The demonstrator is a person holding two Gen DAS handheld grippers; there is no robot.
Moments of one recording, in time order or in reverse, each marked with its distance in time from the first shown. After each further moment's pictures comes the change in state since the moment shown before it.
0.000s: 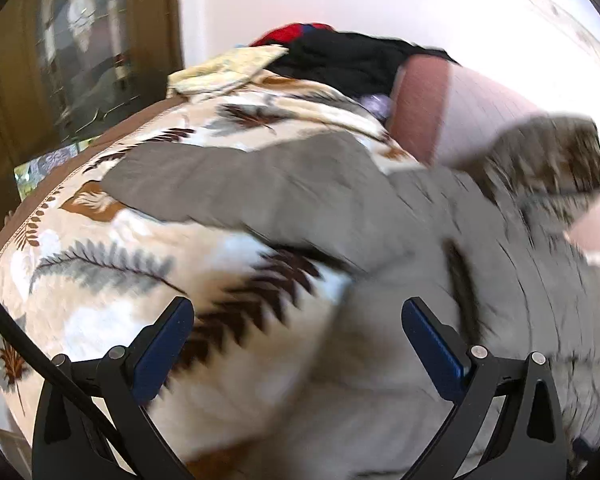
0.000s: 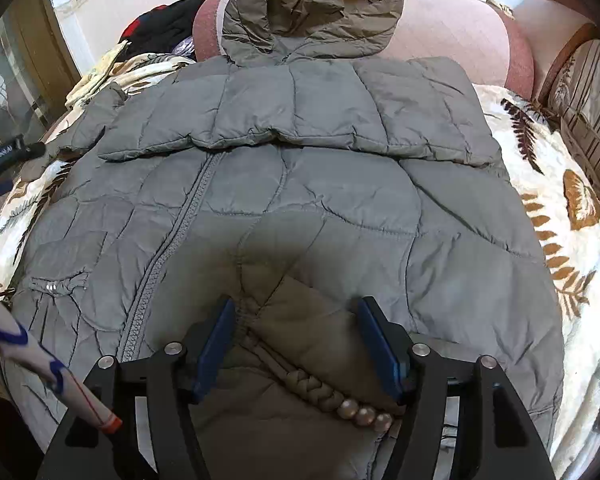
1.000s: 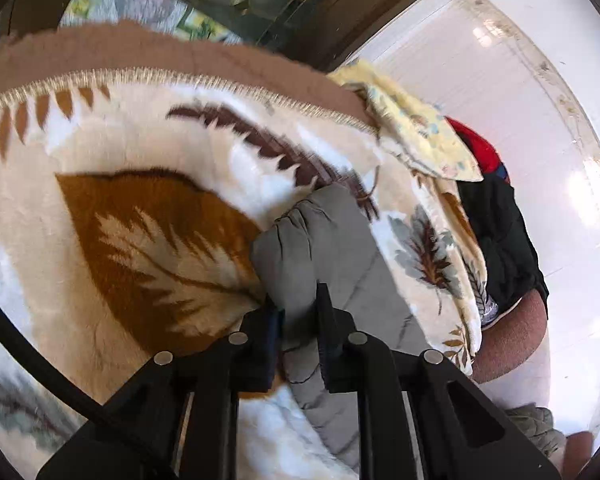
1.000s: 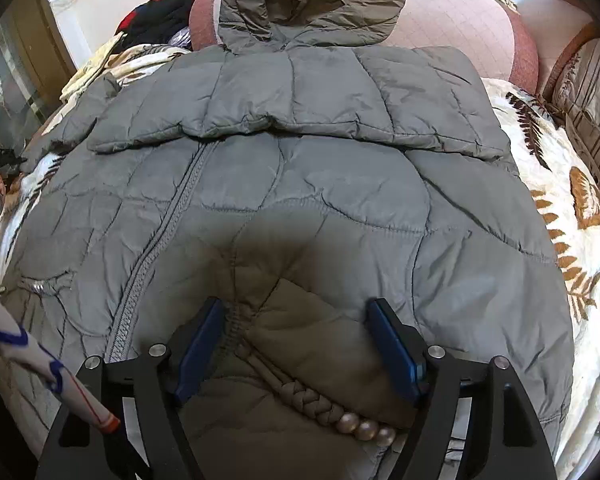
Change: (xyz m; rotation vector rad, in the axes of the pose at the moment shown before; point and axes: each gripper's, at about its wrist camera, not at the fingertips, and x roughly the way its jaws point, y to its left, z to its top) left arm 0.141 0.265 0.091 -0.738 -0.025 -0.126; right arm 0.011 0.000 0.003 0.000 0.026 -0.004
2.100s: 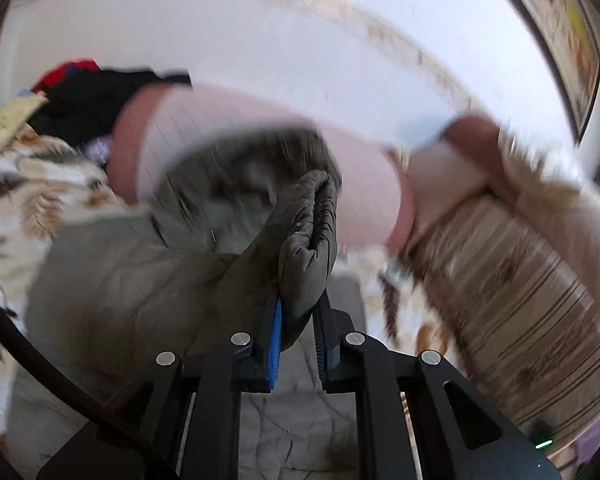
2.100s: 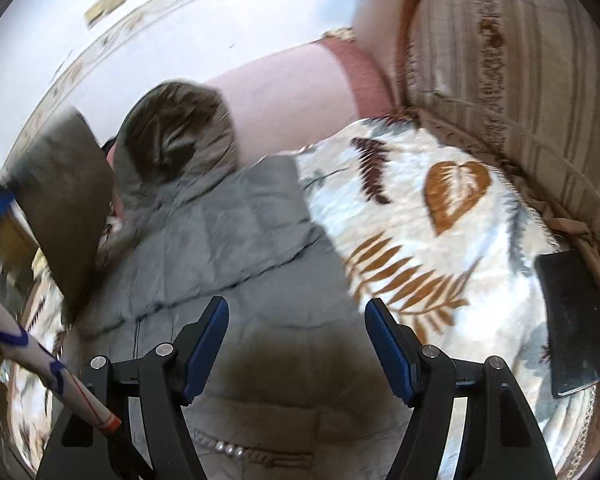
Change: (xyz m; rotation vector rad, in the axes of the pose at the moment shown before) left arm -0.194 -0.365 -0.430 0.894 0.296 -0.513; right arm -0.115 -0.135 -0.001 0.447 -0.333 -0.077
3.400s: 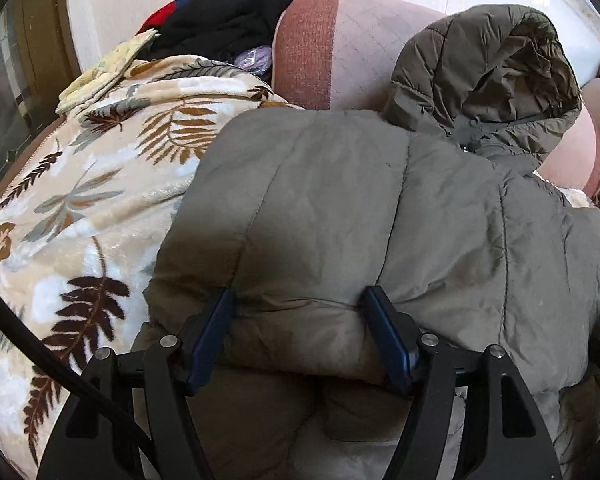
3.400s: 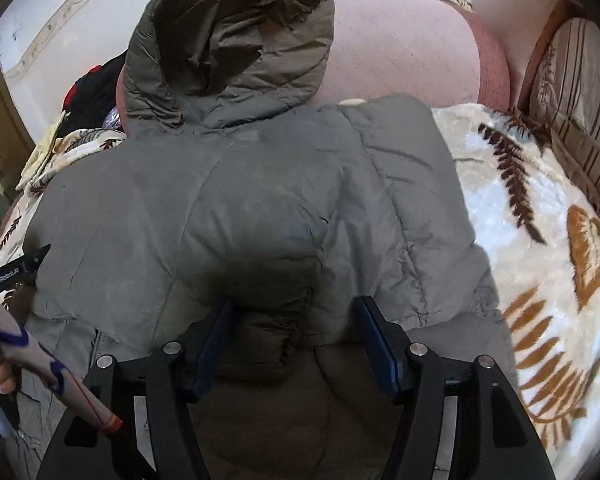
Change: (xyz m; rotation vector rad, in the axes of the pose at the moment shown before) left arm 0.069 0.205 -0.043 -0.013 0.150 0.517; right arm 0.160 0.102 0.007 -0.316 0.167 0.027
